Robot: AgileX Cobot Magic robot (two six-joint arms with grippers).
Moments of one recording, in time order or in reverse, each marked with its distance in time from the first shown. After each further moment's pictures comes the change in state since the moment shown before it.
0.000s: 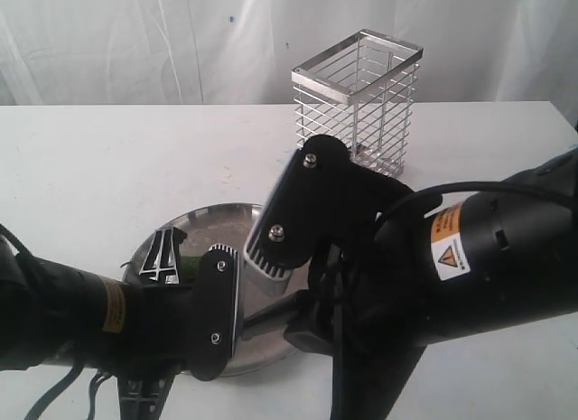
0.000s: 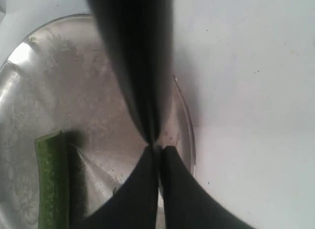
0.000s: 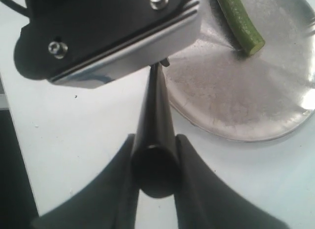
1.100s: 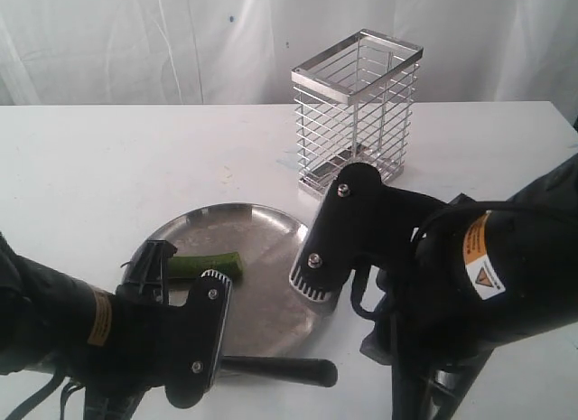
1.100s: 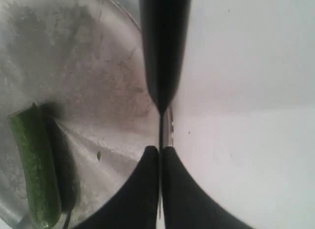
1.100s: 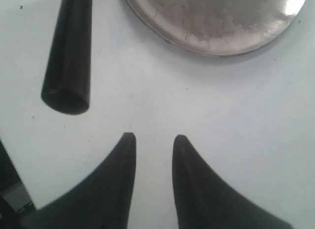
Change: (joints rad) left arm -0.003 -0.016 -0.004 0.110 0.155 0.006; right arm 0.000 0.000 -0.016 -0.251 0.223 0.176
